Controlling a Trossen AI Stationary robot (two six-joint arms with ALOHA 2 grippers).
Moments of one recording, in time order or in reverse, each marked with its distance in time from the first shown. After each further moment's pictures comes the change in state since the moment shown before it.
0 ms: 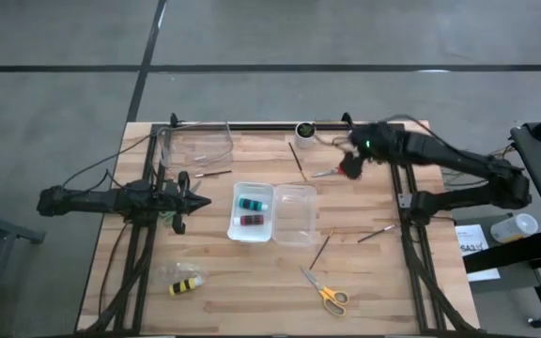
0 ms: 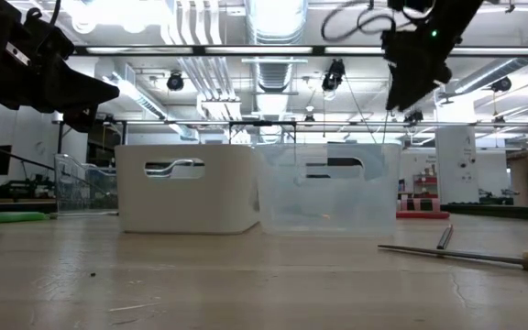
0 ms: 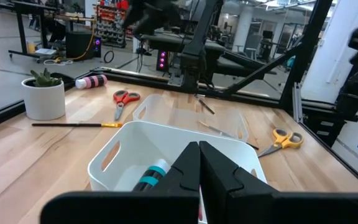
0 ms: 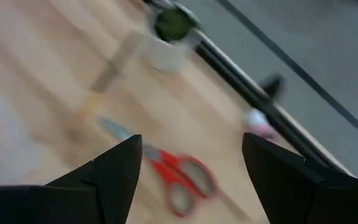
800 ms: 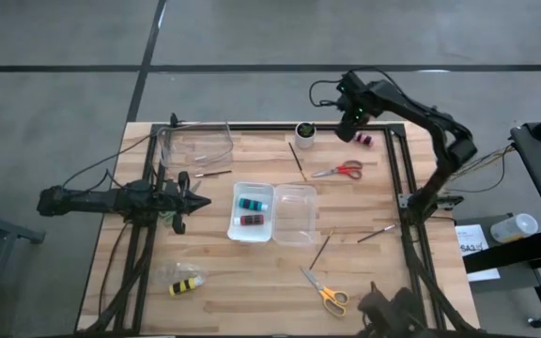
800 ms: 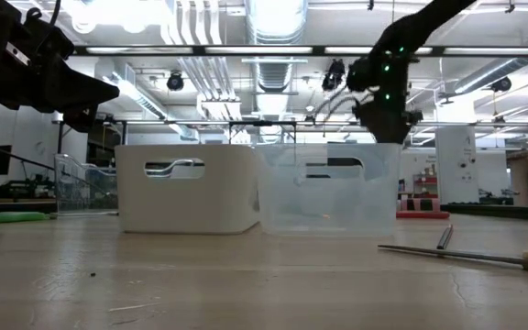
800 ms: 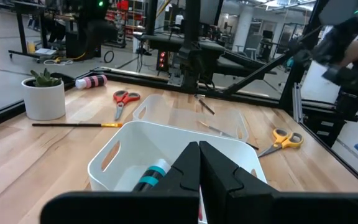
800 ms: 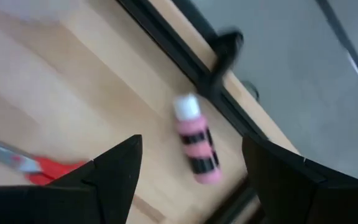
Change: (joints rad) left arm 0.000 0.000 0.000 0.000 0.000 0.000; right arm -0.470 0.612 0.406 -0.172 -0.139 -0.351
